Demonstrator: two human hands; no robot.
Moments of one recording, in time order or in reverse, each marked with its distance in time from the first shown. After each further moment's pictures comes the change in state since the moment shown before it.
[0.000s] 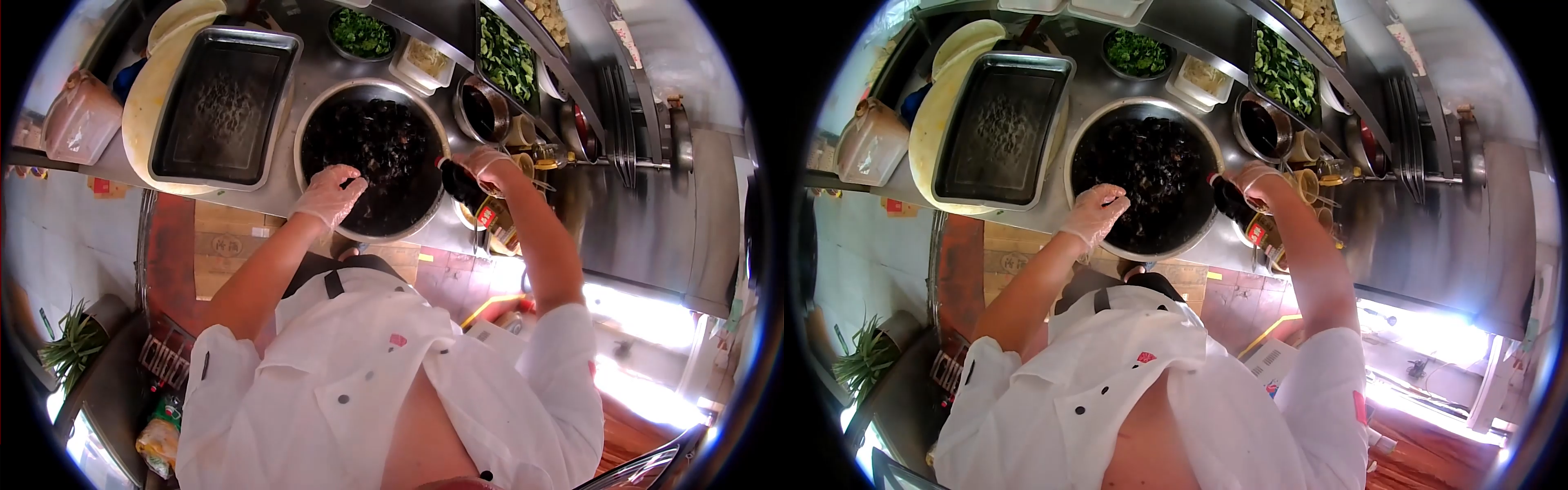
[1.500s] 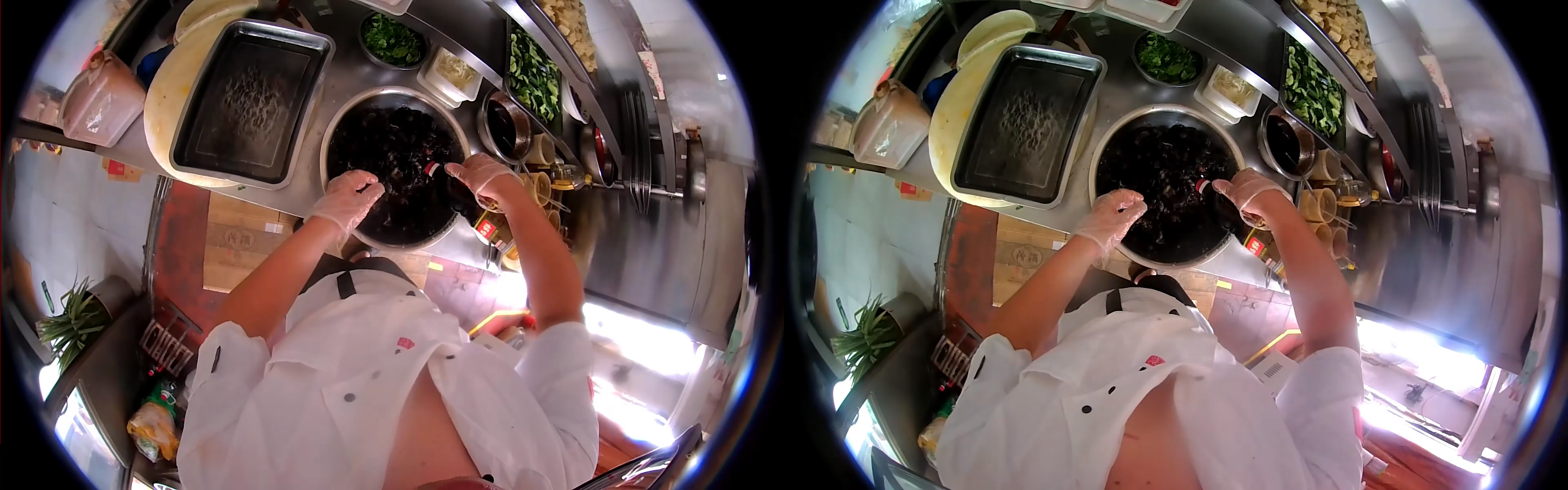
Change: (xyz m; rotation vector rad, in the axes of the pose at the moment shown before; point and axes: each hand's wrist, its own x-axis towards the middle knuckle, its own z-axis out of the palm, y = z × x) left_hand 0.019 -0.034 -0.004 -0.153 -0.007 -0.015; right_hand -0.014 -0.078 -0.069 0.485 0.054 0.240
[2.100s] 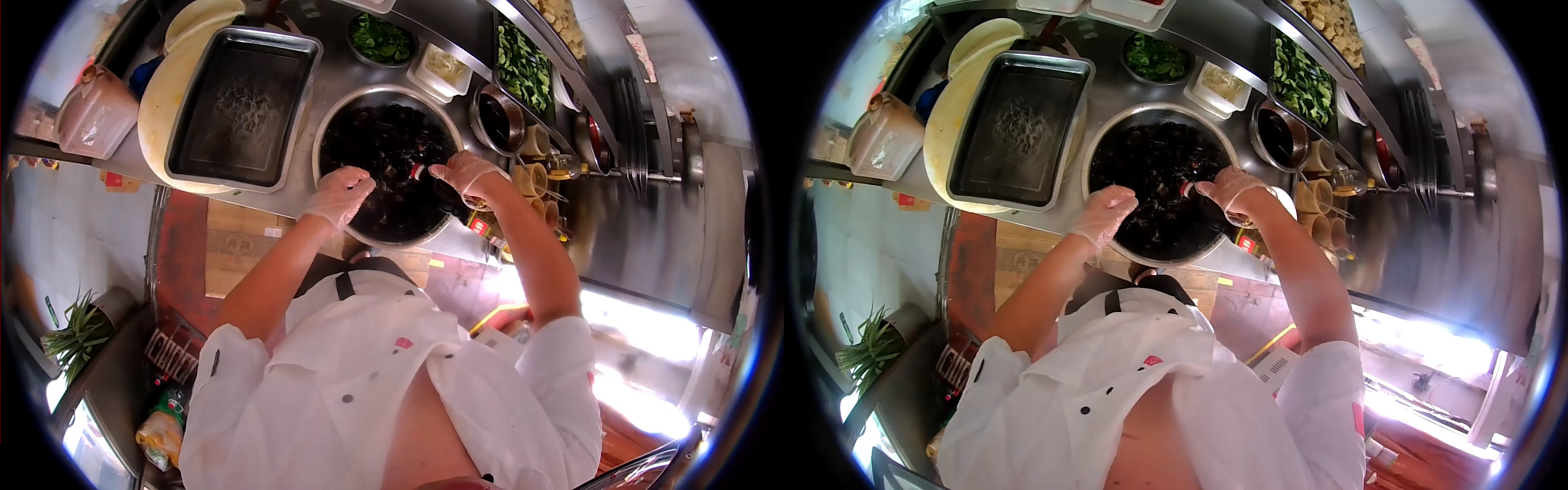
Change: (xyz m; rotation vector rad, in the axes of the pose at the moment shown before) left_hand -0.003 0.013 -0.004 -0.107 -0.001 0.003; right_hand -0.017 -0.016 0.007 -0.031 -0.002 -0.063
